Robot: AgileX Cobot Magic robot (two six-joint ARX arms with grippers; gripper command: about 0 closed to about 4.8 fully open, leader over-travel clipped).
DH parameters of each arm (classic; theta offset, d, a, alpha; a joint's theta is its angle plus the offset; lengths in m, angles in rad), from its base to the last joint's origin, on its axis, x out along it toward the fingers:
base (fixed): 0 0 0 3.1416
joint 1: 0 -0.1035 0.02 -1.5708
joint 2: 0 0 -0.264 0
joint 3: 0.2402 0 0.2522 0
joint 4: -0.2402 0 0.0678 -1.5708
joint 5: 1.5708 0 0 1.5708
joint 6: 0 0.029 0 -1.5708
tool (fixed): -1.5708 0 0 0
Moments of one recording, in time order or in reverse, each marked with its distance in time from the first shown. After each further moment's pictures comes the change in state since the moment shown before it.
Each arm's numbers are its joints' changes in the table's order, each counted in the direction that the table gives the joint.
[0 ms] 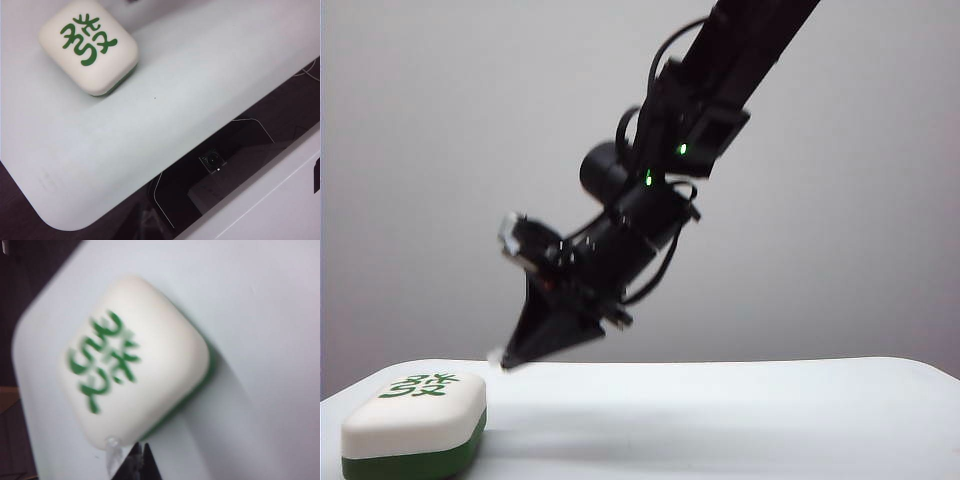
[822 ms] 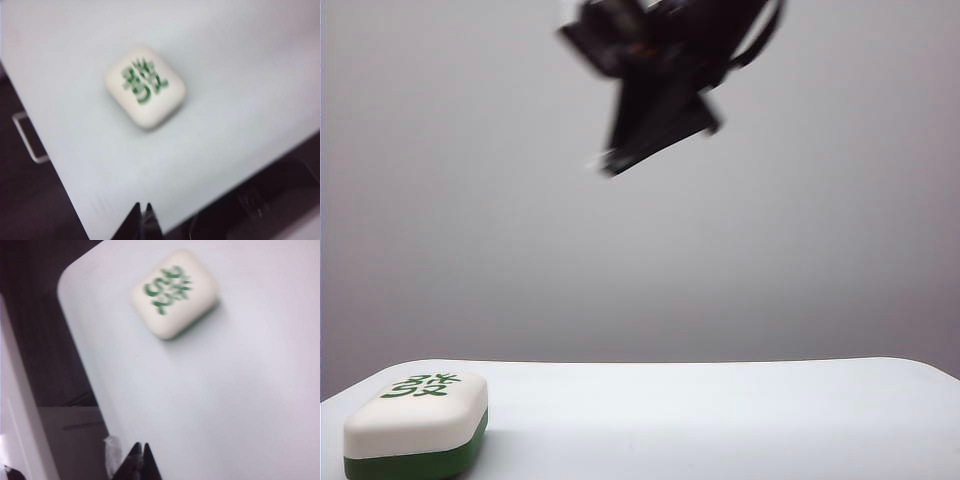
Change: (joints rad) left arm -0.002 0.082 0.004 0.126 0.109 -0.032; right arm 0.035 0.494 -0.042 -0.523 -0.162 -0.206
